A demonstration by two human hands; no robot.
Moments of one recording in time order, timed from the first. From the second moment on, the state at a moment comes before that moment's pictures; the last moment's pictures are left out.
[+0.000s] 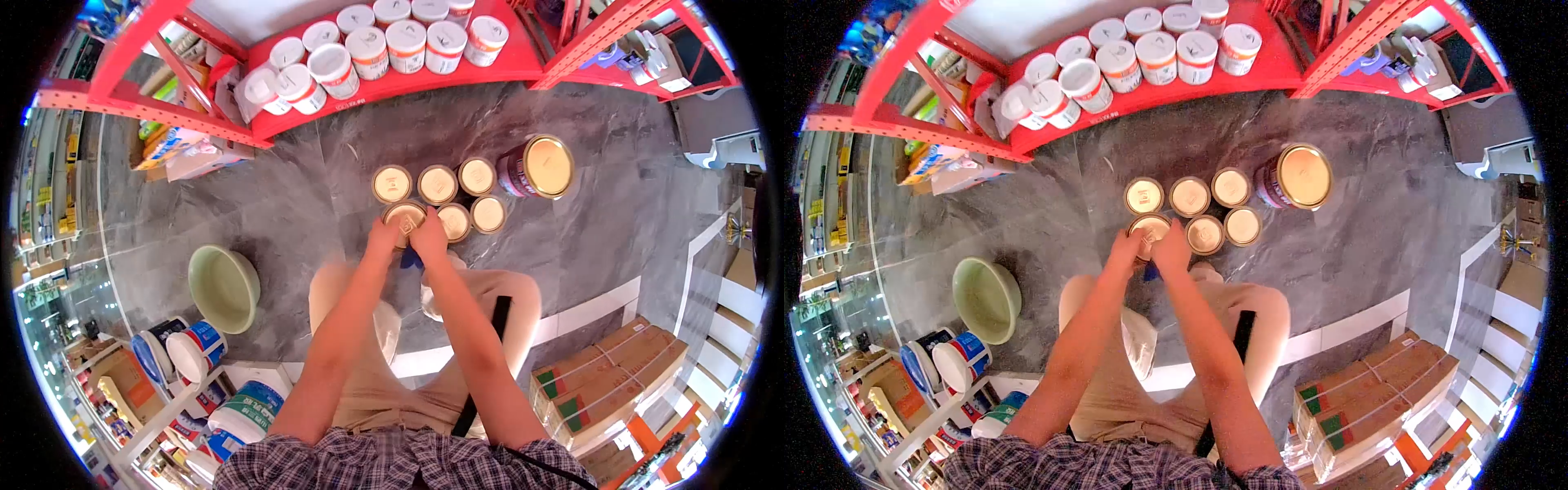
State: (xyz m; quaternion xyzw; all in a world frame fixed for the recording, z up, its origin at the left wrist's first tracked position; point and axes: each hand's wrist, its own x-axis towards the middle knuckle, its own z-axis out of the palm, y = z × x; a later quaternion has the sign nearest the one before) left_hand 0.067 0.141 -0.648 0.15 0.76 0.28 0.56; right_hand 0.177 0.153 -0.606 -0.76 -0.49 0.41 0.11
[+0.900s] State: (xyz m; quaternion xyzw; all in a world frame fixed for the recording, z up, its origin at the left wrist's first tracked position) left_hand 0.122 0.293 0.300 0.66 0.63 0.41 0.07; right_hand 0.251 0.291 0.256 -0.42 -0.70 0.13 0.56
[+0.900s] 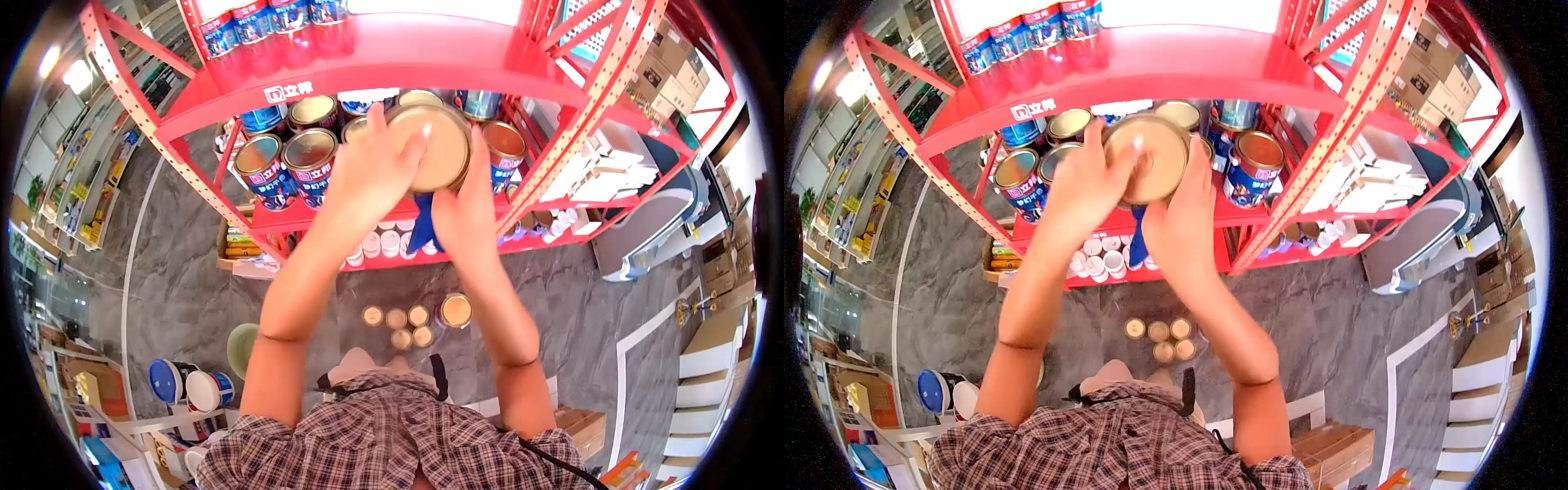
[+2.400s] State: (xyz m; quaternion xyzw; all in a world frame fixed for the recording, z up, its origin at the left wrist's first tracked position) left_hand -0.072 0.511 0.334 0.77 0.53 0.35 0.01; right_hand 0.102 0.602 0.331 -0.37 -0.76 0.17 0.51
